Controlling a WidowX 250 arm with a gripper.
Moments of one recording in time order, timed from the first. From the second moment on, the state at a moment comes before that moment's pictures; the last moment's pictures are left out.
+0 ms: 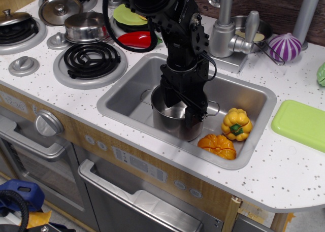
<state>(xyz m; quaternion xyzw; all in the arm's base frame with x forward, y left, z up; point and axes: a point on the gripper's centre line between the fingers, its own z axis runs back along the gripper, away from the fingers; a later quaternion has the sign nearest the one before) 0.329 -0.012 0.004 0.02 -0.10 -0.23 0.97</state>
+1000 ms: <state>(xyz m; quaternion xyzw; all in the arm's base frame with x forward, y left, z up) 0.321 -0.002 -0.040 -0.02 -0.11 -0.23 0.97</state>
